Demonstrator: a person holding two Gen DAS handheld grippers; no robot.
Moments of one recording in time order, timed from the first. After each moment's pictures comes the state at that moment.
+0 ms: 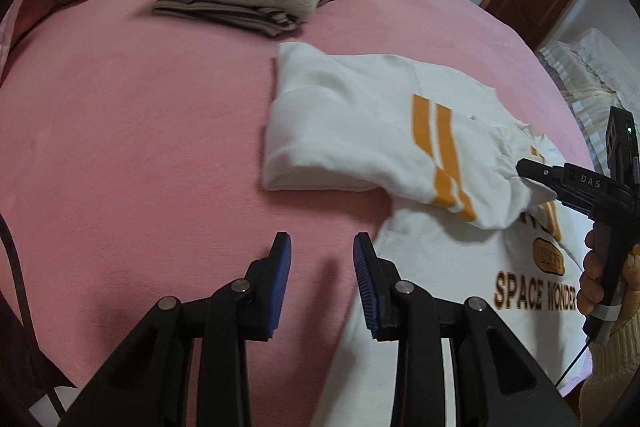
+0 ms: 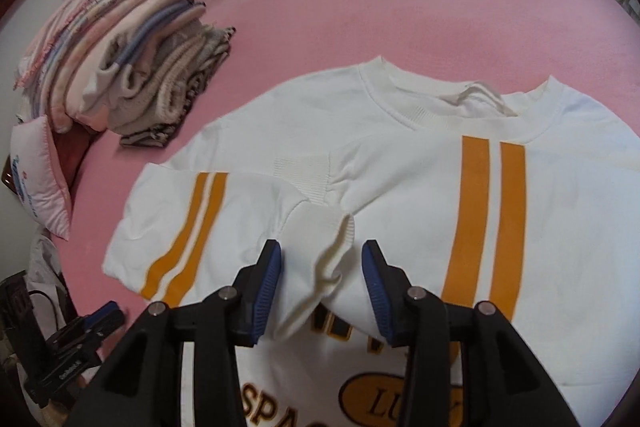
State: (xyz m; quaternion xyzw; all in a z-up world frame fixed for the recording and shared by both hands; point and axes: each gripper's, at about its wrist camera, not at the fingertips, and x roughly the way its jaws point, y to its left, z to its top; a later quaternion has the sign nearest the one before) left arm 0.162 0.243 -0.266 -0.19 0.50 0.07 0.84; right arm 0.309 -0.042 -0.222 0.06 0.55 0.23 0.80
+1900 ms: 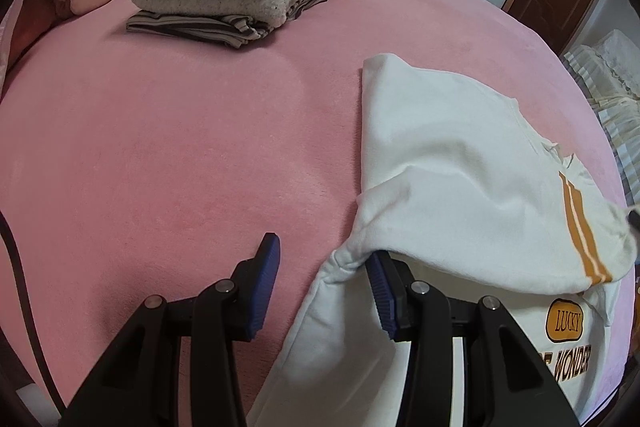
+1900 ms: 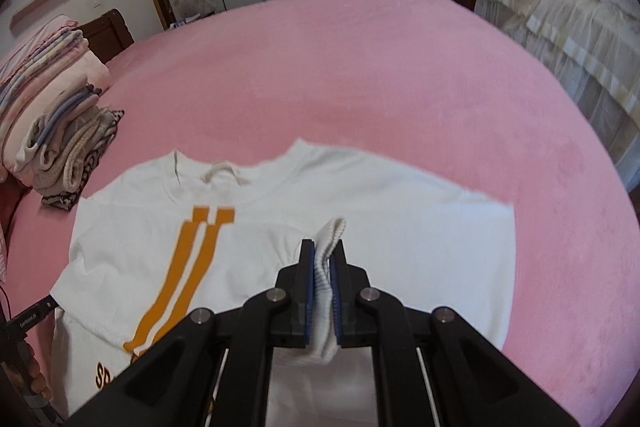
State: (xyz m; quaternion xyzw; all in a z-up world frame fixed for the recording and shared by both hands) left arm 0.231 0.194 -0.282 -0.17 0.49 0.12 0.85; right arm 0.313 -0.214 -0.163 0.02 0.43 0.08 0.90
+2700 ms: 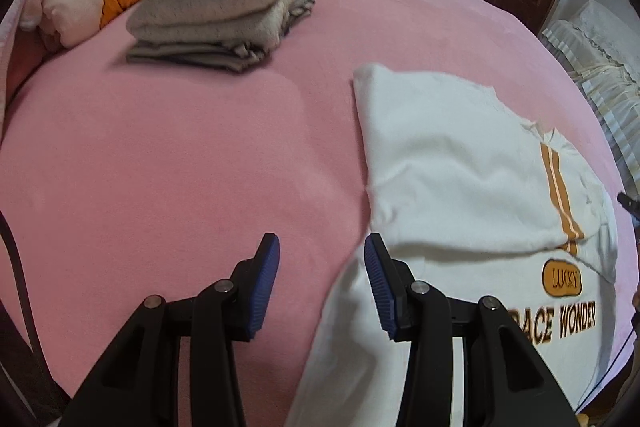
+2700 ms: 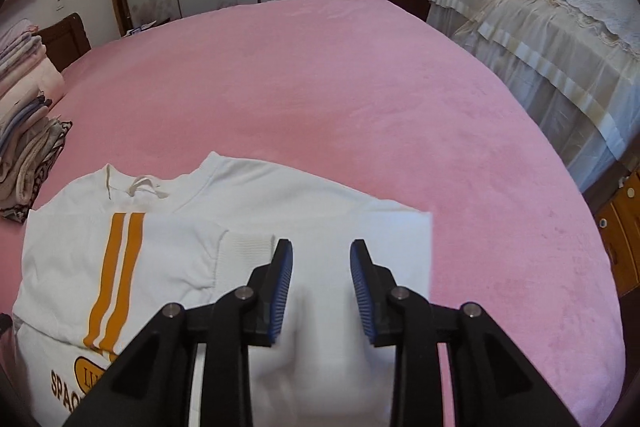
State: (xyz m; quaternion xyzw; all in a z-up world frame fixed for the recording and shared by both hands) left arm 0.213 0.206 -0.250 -0.12 0.49 0.09 0.86; right arm 0.311 -0.263 -0.177 0.00 0.44 -0.01 0.90
